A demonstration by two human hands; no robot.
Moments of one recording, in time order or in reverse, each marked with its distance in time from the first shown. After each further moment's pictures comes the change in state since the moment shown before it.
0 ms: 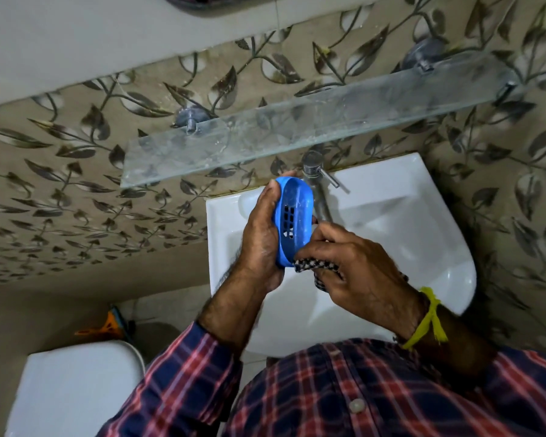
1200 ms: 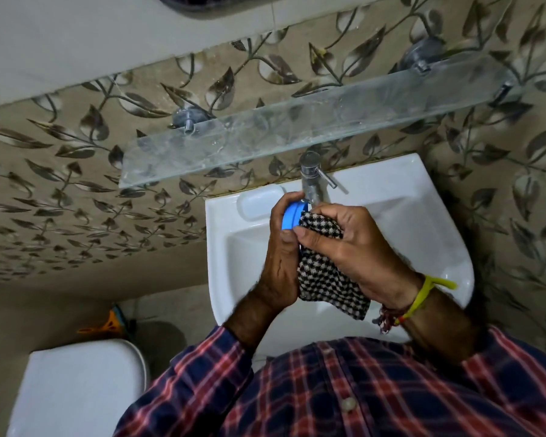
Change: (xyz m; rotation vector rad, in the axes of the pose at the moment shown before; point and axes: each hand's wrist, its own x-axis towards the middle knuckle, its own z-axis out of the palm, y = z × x) left_hand -0.003 -0.054 -0.008 0.404 -0.217 0.544; right_hand 0.025 0.009 0.000 0.918 0.163 0.281
